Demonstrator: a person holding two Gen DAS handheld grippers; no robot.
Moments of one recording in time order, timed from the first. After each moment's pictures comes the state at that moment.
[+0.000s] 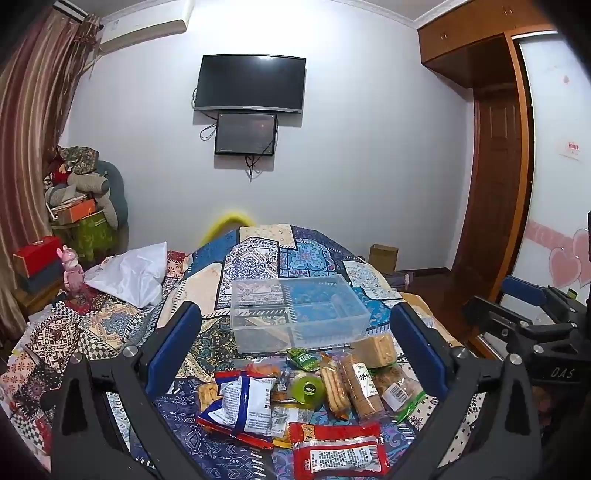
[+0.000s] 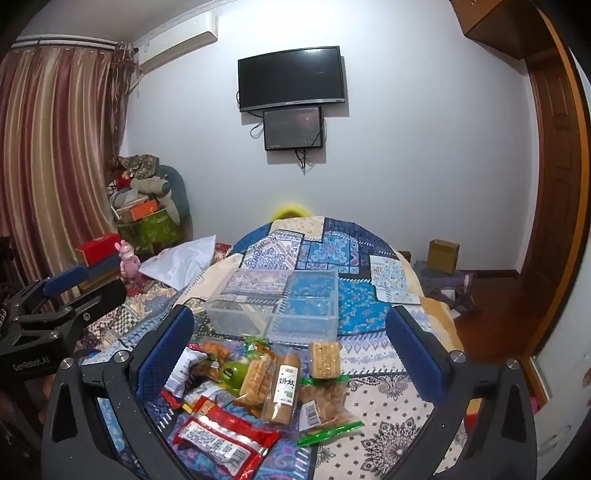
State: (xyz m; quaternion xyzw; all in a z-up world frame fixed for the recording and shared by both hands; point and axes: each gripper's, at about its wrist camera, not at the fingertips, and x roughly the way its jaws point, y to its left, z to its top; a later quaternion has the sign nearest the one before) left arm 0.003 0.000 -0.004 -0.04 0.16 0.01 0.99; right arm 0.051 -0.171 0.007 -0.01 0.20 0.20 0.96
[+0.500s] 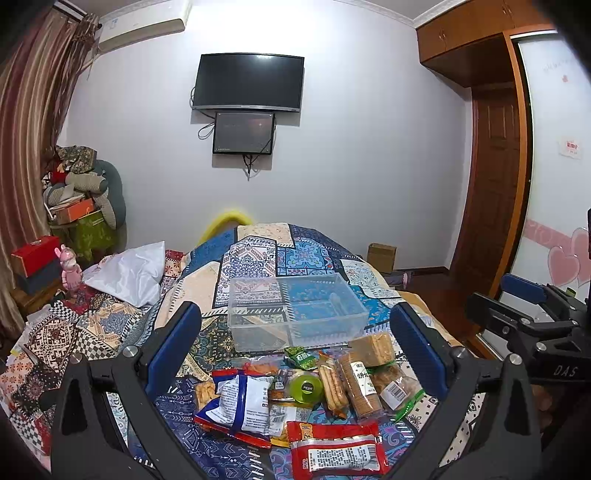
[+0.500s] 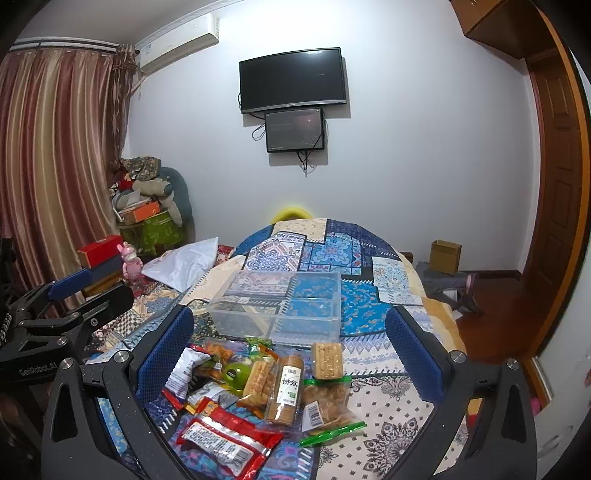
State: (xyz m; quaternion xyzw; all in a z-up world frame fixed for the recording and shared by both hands) left arm 0.003 0.001 -0.005 -0.04 0.16 0.00 0.99; right arm 0.048 -0.169 0.006 0.00 0.19 0.20 0.96
